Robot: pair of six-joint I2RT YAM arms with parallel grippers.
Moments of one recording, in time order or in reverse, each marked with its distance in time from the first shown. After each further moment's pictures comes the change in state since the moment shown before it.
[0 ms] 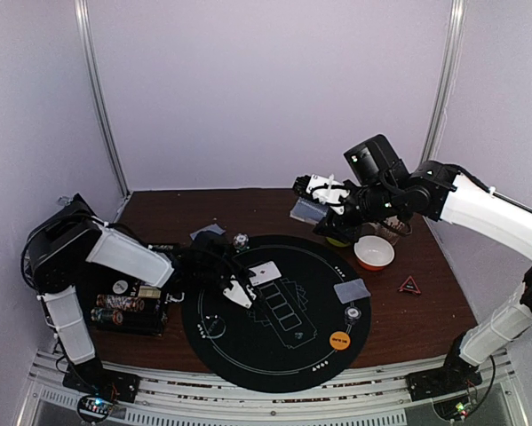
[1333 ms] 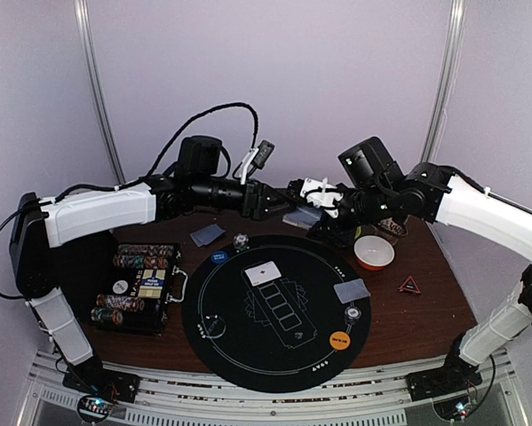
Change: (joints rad) left arm 0.056 -0.121 0.568 -0.287 0.596 -1.823; right arm 0.024 0.016 0.000 0.020 -0.052 0.000
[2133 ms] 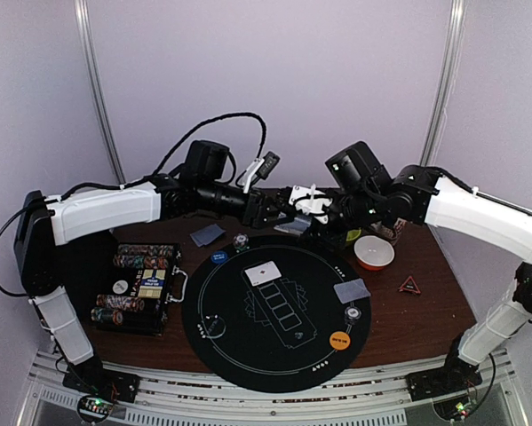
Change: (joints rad) left arm 0.000 0.034 0.030 -0.124 0.003 0.100; right arm 0.034 0.053 0.019 0.012 0.016 -0.022
